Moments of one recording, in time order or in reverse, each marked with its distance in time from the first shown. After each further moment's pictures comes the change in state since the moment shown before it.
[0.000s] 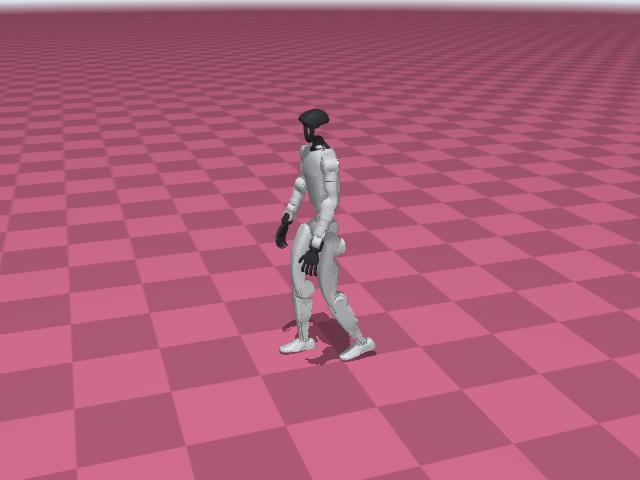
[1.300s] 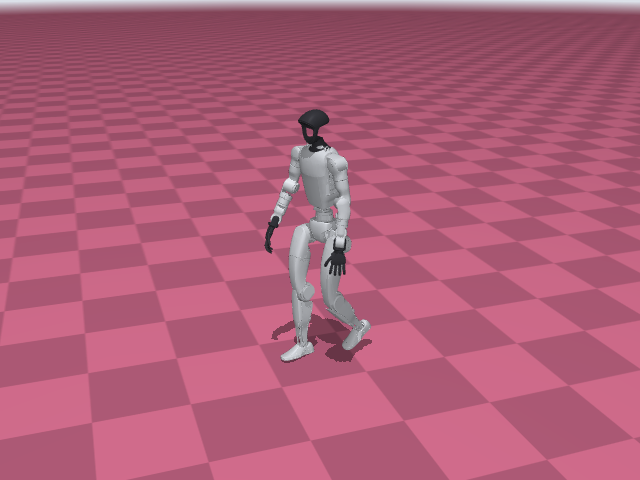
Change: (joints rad) left arm 0.078 0.003 0.008 0.109 0.041 -0.024 0.038; right arm -0.111 -0.013 0.088 0.011 -0.086 -0.035 -0.008; waist 0.010 -0.027 0.006; left_leg -0.161 -0.020 0.136 0.360 0.004 0.003; right_leg -0.008 0.024 -0.004 -0.086 0.104 -0.016
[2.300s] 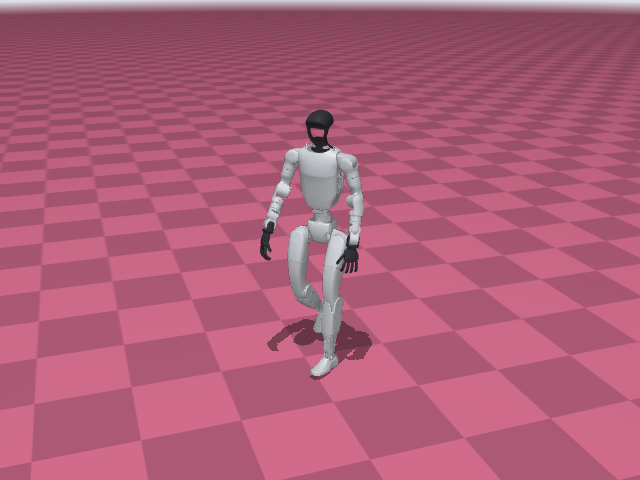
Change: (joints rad) left arm 0.005 0.072 -0.120 -0.114 0.115 -0.021 -0.091; right arm 0.060 -0.034 -0.068 -0.021 -0.002 -0.019 0.047; waist 0.174 0.005 -0.082; left_leg -0.190 0.022 -0.105 -0.678 0.287 0.029; right_leg 0.130 -0.047 0.097 0.775 -0.102 0.086
